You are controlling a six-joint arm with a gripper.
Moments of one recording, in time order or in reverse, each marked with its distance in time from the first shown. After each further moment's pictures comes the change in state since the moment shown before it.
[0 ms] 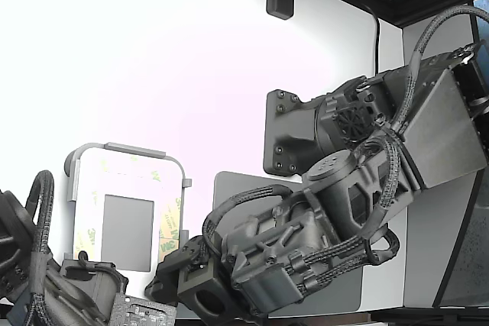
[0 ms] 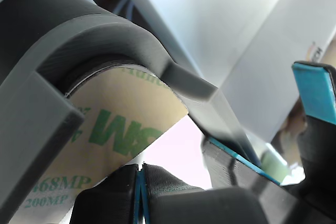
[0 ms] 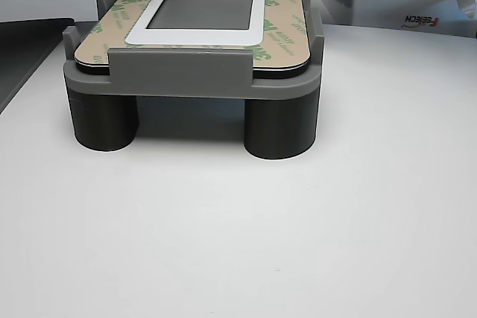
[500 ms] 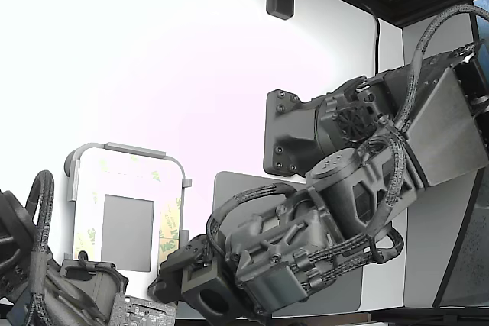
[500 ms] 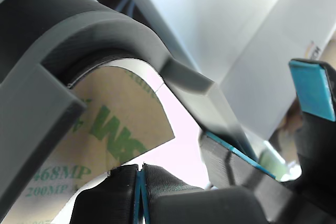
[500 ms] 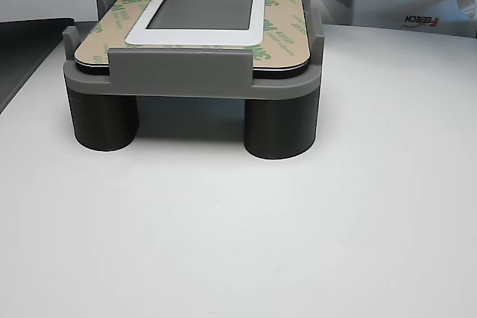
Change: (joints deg) arm 0.0 1.2 0.4 1.1 0.0 -0.4
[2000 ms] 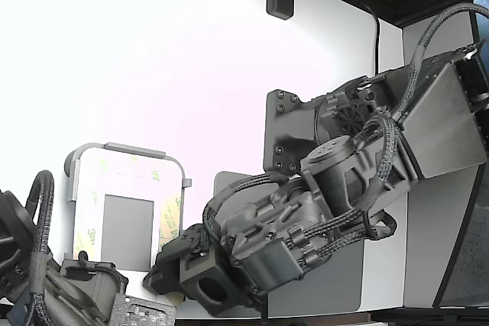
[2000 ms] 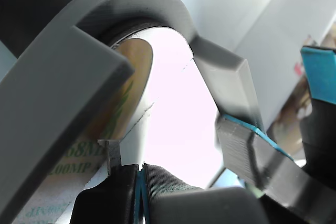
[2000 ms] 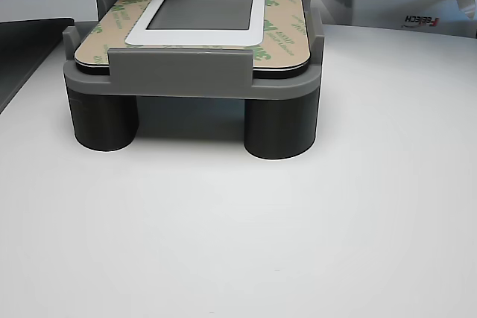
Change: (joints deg) arm -3.1 1.6 5.4 -5.9 -2.8 -4.5
